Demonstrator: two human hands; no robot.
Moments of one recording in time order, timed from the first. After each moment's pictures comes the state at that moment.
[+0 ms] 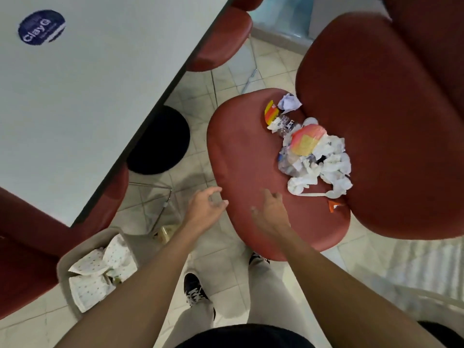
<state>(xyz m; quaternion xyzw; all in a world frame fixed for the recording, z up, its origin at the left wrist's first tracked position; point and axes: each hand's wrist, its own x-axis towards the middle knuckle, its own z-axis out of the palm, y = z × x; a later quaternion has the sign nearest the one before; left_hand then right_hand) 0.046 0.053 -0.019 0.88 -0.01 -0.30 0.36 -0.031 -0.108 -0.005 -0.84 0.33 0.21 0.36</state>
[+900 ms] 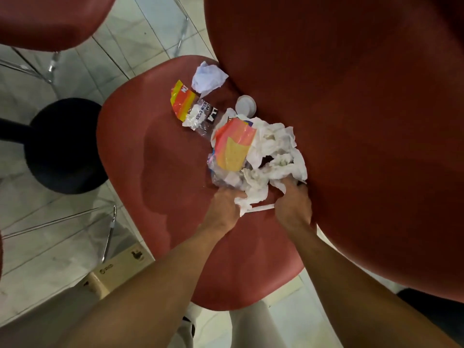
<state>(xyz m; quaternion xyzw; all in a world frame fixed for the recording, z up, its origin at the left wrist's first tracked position) 0.050 -0.226 -0.188 0.85 -0.23 -0.40 0.25 -0.040 -0.365 -0.171 -0.81 0.51 0.17 0.25</state>
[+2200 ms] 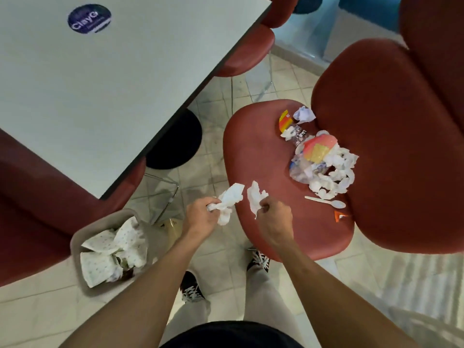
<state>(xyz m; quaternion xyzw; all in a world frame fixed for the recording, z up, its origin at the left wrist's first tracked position) 0.011 0.104 -0.008 0.89 0.03 -0.22 0.39 -0.045 -0.059 0.023 -0.88 0.34 0.08 0.33</state>
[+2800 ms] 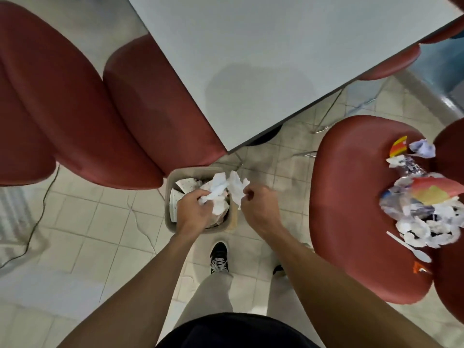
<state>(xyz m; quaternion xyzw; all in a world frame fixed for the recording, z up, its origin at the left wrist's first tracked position) -0.035 0.342 -0.010 0.85 0.30 -0.11 0.42 -0.003 0.189 0.018 -0.91 0.09 0.18 0.36</state>
